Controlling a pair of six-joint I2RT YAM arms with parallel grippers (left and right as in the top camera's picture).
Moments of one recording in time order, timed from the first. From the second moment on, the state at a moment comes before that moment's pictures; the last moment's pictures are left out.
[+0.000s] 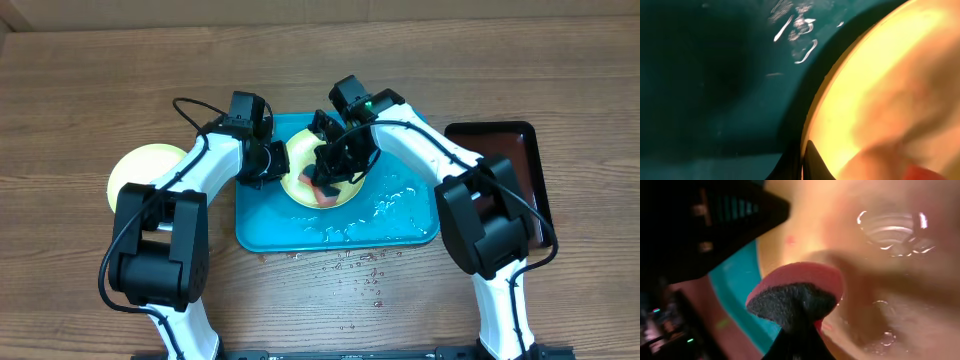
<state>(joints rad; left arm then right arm) -0.18 1.95 1.23 -0.61 0.24 -0.38 0.50 2.23 1.73 -0.94 -0.67 0.08</state>
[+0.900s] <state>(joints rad) -0.54 1.61 1.24 -0.87 -0.65 -0.40 0.10 1.90 1.78 -1.00 -0.51 0.23</state>
